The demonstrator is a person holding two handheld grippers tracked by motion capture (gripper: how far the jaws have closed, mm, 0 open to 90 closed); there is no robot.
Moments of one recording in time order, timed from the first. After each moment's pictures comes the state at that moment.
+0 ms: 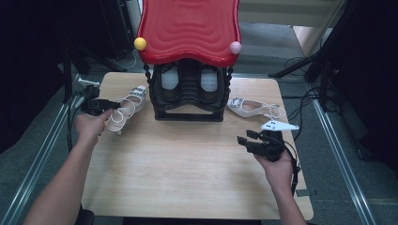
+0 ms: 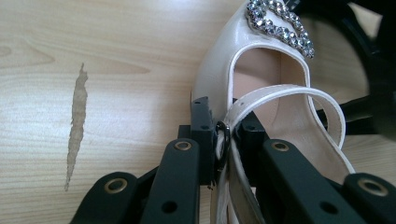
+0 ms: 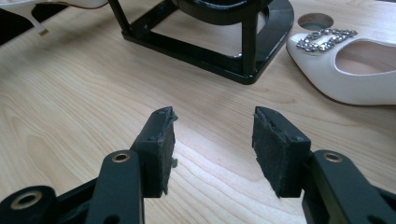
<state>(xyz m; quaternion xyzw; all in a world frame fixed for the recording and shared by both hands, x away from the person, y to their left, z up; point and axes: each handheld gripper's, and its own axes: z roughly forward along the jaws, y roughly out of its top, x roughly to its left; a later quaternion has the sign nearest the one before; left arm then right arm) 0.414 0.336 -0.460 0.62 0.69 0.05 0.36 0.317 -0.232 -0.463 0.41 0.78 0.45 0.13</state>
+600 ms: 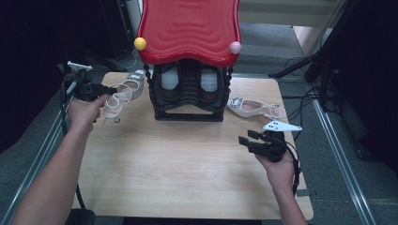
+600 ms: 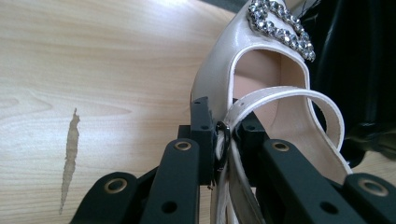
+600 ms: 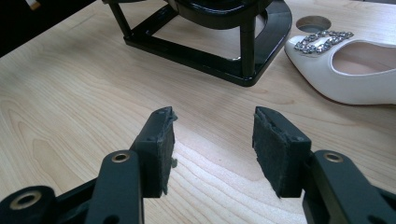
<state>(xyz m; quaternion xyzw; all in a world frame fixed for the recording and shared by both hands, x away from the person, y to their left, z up) 0.424 0.342 -0.408 0.61 0.69 0.05 0.39 0.315 -0.236 -0.461 0.42 0.77 0.46 0.12</state>
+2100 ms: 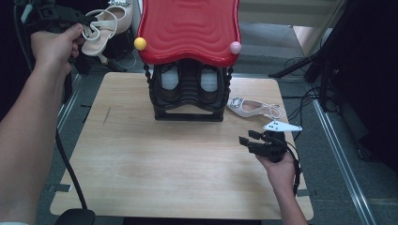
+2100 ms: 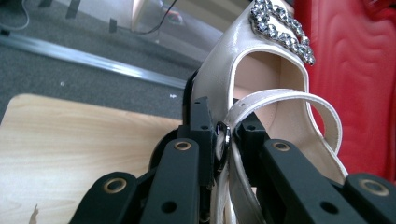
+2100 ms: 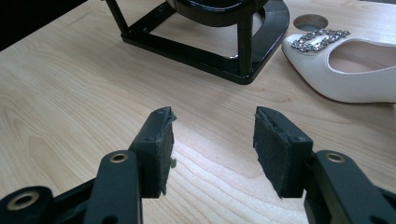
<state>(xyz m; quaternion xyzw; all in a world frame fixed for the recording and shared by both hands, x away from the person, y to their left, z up) 0.436 0.336 -0.205 0.55 0.66 0.09 0.50 0.314 -0.237 -0.462 0.41 0.78 0.46 0.13</state>
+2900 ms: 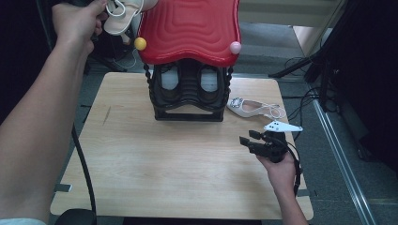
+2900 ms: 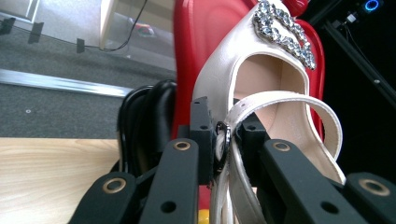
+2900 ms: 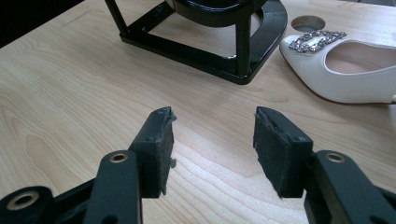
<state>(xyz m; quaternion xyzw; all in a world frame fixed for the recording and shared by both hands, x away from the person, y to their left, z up) 0.447 0.260 -0.154 0.58 0.61 0.09 0.52 0.313 -0.238 -0.461 0.41 0.78 0.45 0.13</state>
